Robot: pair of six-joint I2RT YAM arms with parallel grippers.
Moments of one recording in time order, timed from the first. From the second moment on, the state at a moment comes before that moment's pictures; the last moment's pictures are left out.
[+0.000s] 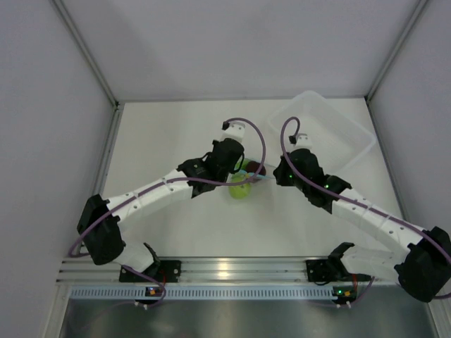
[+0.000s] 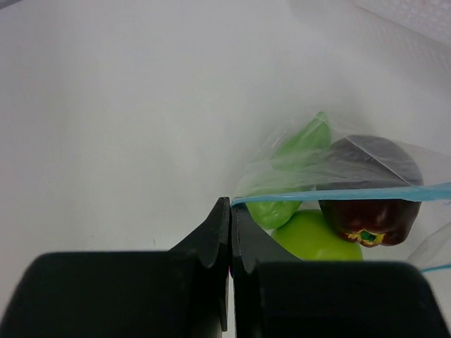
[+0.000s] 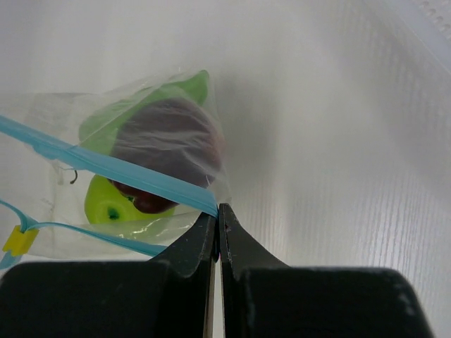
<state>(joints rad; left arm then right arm) -0.89 1.49 1.21 -0.34 -0.60 -0.24 0.66 1.10 0.79 -0.28 0.26 0.54</state>
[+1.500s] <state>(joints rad) -0.98 1.63 1.29 -0.45 -0.65 -0.78 0.75 1.16 0.70 -0.09 0.14 0.78</state>
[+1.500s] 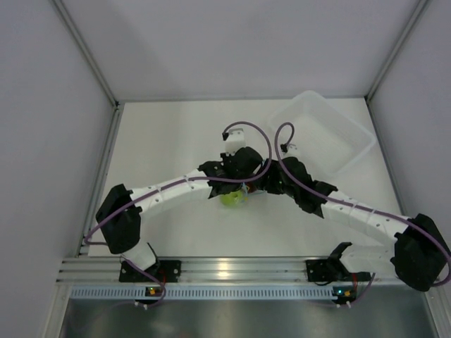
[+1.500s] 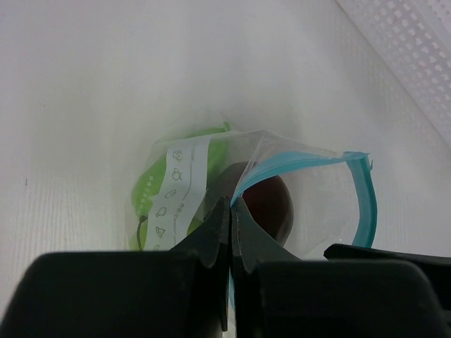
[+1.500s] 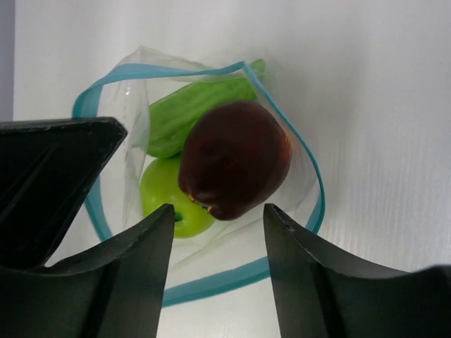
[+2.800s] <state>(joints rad) -0.98 1.46 1.01 -0.35 -0.75 -1.01 0.84 1.70 0.87 0.14 0.18 0.95</state>
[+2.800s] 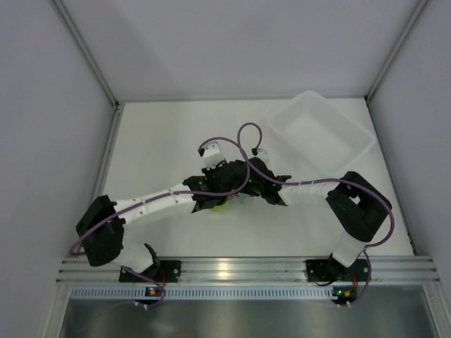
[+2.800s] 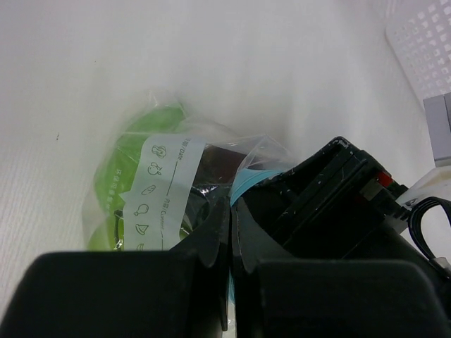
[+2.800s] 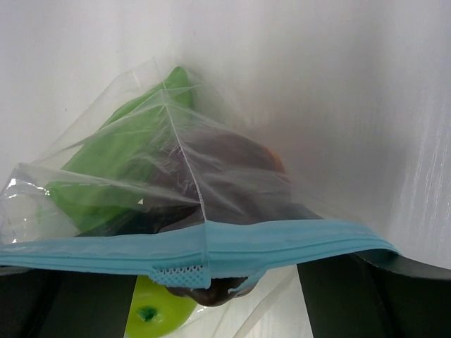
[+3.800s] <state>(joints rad) -0.98 1.42 0.93 -0.29 -0.73 -0.99 0.84 1.74 0.91 0.16 0.23 0.84</state>
